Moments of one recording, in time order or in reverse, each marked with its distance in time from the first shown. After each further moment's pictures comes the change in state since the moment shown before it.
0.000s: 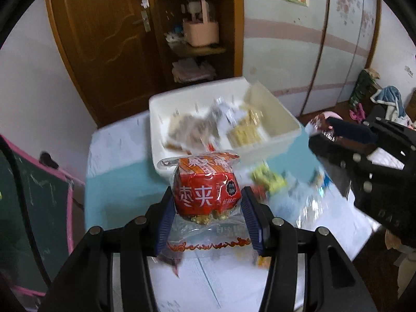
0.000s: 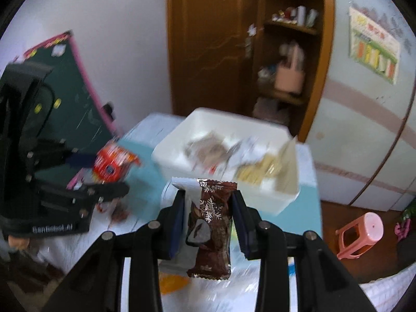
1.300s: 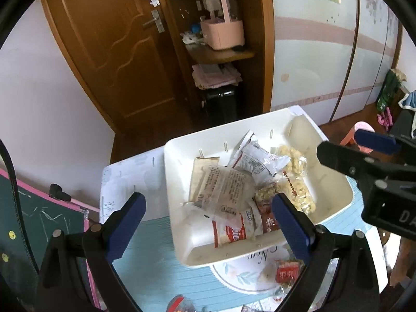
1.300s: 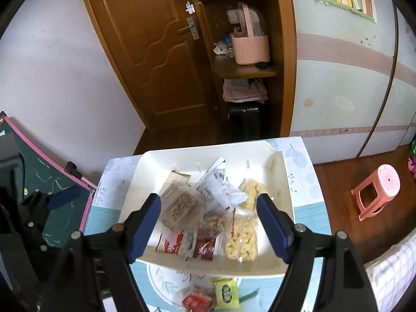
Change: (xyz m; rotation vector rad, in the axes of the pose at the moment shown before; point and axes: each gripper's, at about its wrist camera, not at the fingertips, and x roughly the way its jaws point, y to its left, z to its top) left arm 0.093 0.018 0.121 0.000 0.038 0.127; right arm 0.113 -0.088 0.096 0.343 0.147 -0.004
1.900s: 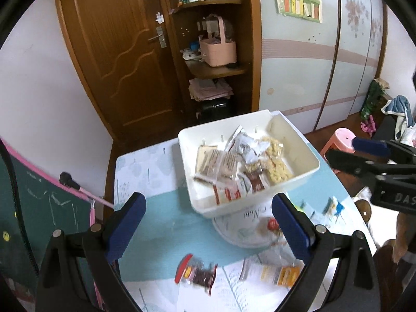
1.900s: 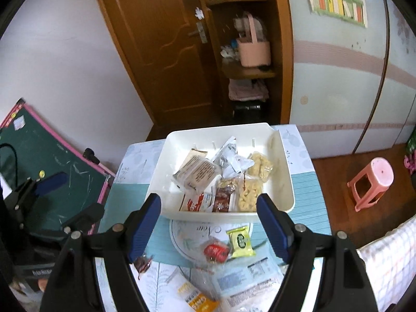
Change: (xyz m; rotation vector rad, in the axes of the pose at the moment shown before) left arm -0.115 0.036 -0.085 -0.017 -0.089 -0.066; right arm -0.103 0.038 -0.073 -0.050 -0.048 0.004
